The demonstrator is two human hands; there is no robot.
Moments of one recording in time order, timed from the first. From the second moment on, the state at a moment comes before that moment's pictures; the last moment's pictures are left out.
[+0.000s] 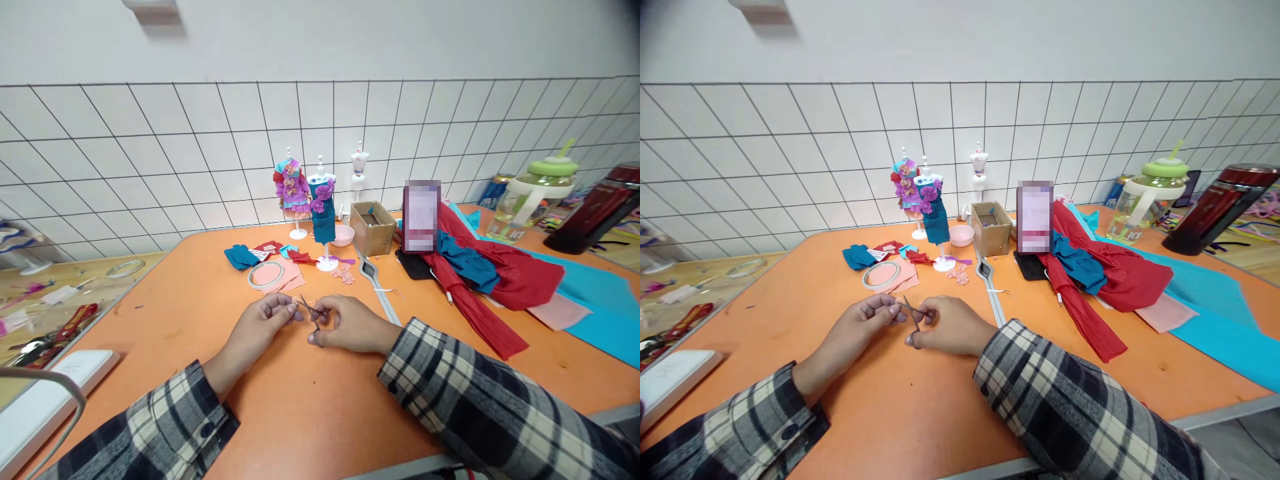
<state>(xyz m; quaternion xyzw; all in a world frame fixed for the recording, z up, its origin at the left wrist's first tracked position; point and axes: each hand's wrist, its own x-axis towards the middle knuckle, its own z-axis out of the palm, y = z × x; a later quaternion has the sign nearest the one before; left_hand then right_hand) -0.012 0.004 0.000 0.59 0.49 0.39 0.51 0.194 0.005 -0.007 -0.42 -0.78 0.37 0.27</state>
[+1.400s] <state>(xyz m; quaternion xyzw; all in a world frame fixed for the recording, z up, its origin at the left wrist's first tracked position) -0.017 0.004 -0.002 0.57 0.46 0.33 0.59 0.199 0.005 -0.010 -0.39 -0.80 0.42 0.18</state>
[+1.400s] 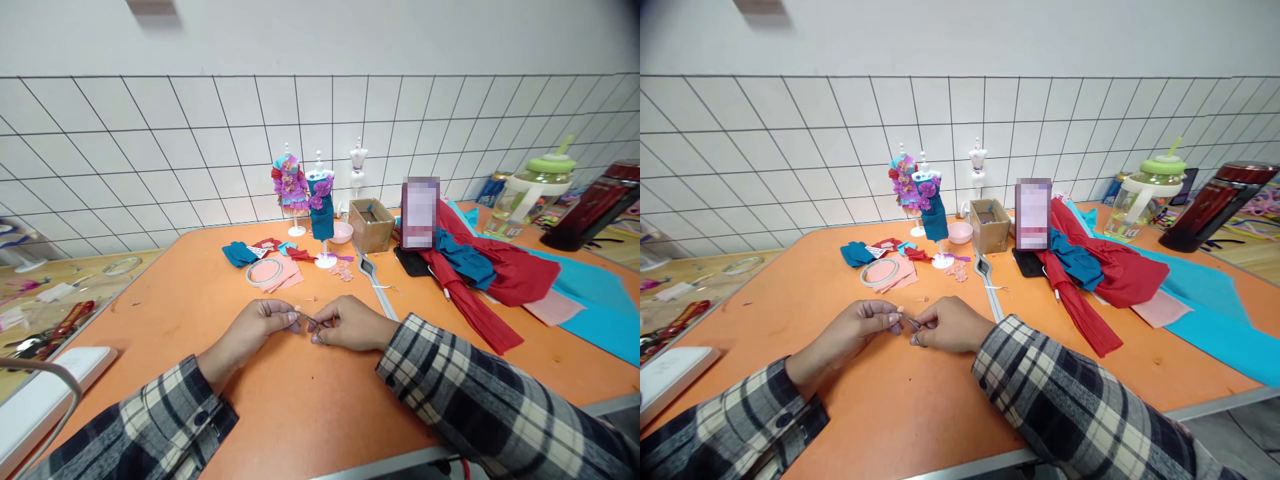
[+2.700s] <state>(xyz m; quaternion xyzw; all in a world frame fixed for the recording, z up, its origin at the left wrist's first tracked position) -0.014 0.008 -0.007 0.37 0.46 0.50 0.63 0.231 0.027 -0.003 -0.47 -0.81 0.33 0.09</state>
